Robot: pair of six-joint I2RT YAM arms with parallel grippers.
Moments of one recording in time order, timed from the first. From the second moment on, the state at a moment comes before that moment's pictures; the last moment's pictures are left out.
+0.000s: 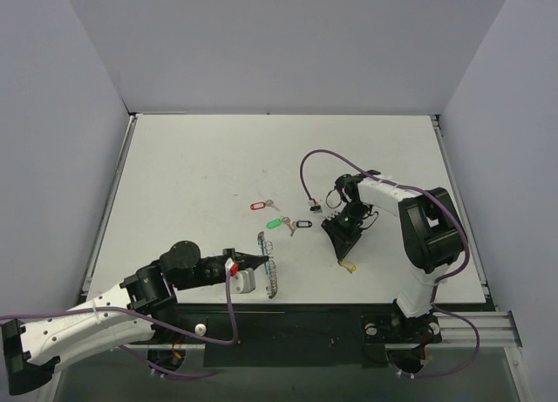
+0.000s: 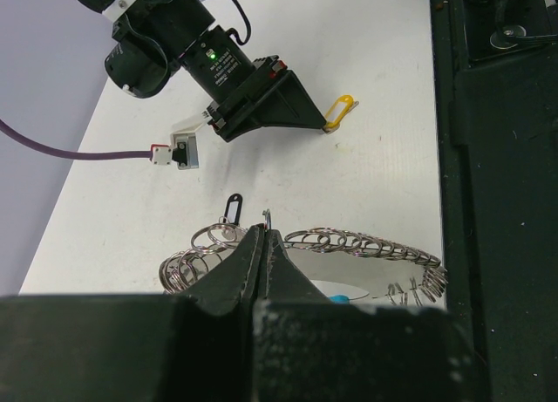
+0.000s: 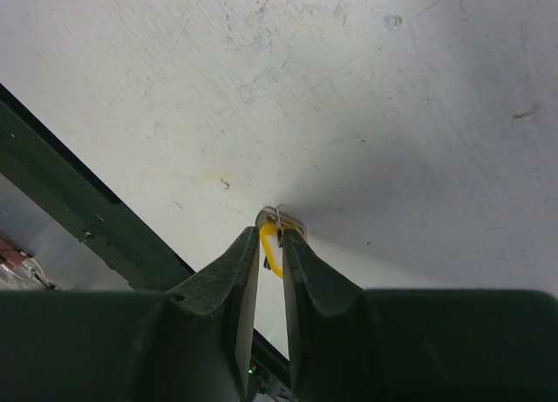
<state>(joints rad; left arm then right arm) -1.08 0.57 0.47 -0.07 0.24 0.53 0.39 1.81 1.07 -0.98 -0.43 -0.47</state>
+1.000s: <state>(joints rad) -1.08 0.57 0.47 -0.07 0.24 0.53 0.41 1.81 1.07 -0.98 -0.41 -0.48</state>
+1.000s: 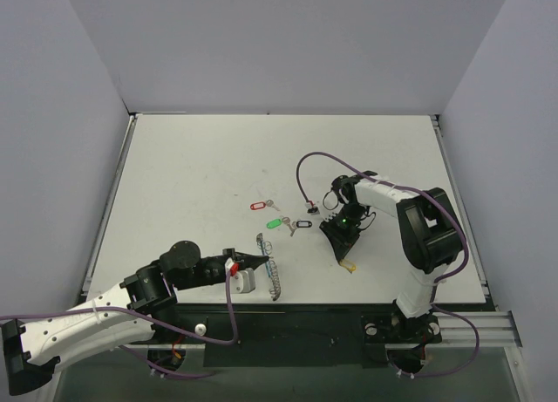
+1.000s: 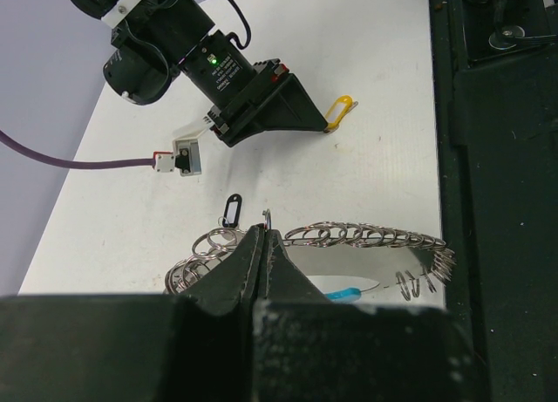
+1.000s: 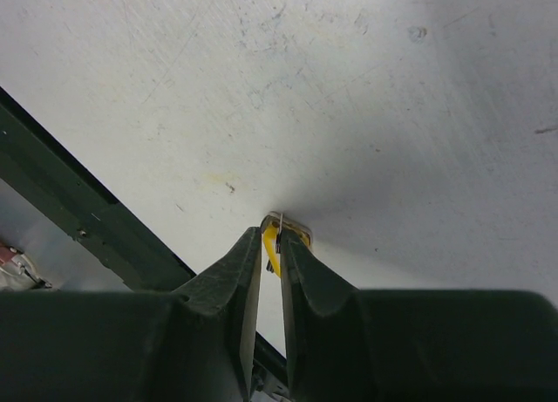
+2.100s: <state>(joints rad) -1.07 0.57 0.47 -0.07 0.24 0.53 0.42 1.84 1.07 -0.99 -0.41 -0.47</state>
